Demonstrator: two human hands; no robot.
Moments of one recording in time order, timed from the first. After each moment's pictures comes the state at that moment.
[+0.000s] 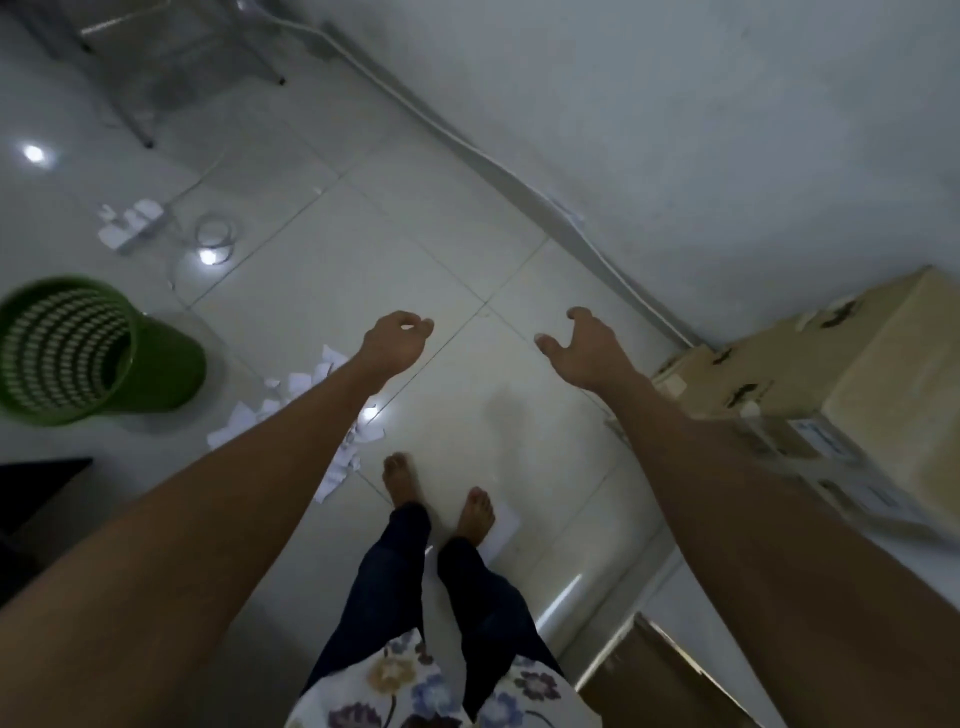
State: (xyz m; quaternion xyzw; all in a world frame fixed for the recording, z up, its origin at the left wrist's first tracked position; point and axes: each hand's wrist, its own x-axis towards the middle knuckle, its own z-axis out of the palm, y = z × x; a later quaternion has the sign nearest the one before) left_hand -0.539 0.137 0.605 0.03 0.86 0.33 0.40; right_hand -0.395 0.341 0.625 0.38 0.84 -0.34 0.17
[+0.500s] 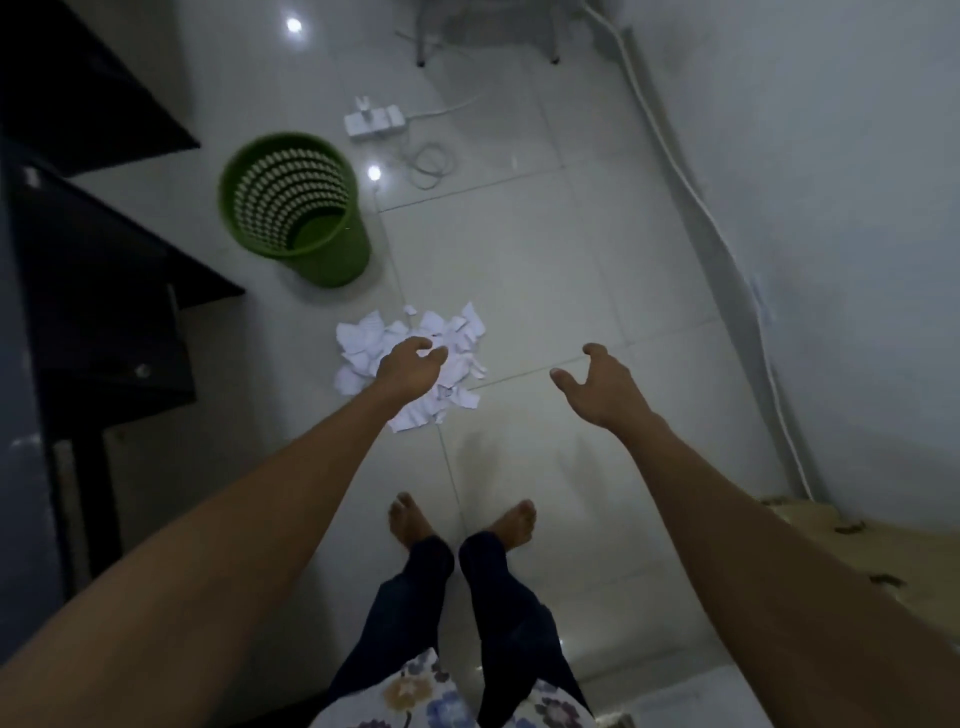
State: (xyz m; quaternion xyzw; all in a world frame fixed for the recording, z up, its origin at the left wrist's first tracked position) left_hand -0.502 -0.081 0.595 -0.20 0.84 0.38 0.32; right_hand -0.470 0.165 0.597 0.18 0.89 -0.30 0.29
